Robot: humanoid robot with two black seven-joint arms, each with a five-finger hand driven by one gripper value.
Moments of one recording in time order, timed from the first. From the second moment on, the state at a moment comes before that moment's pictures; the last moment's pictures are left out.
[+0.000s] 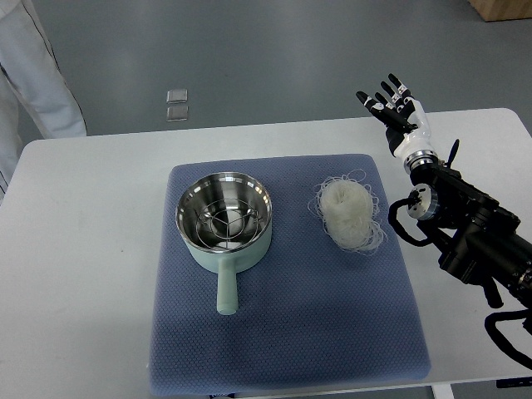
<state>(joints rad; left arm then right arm) 0.00 0.00 -0.05 -0.16 0.01 -0.02 0.17 0.78 -0.07 0.78 0.52 -0.17 -0.06 0.47</state>
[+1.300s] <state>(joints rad) -0.01 0.00 -0.04 -0.16 0.01 -0.01 0.17 0.78 -0.07 0.78 0.52 -0.17 -0.06 0.47</state>
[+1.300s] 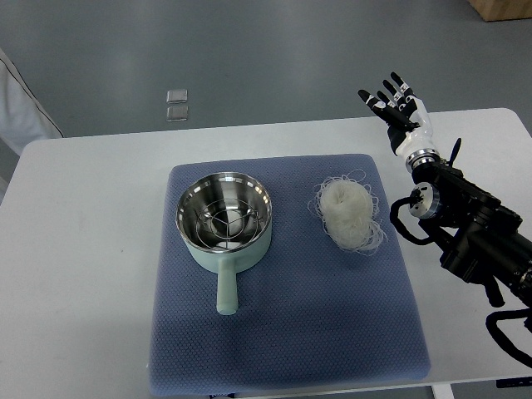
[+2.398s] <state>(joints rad) -0.01 0.00 -0.04 -0.16 0.01 -0.01 0.17 0.92 -0.41 0.42 0.76 -0.81 0.04 0.46</state>
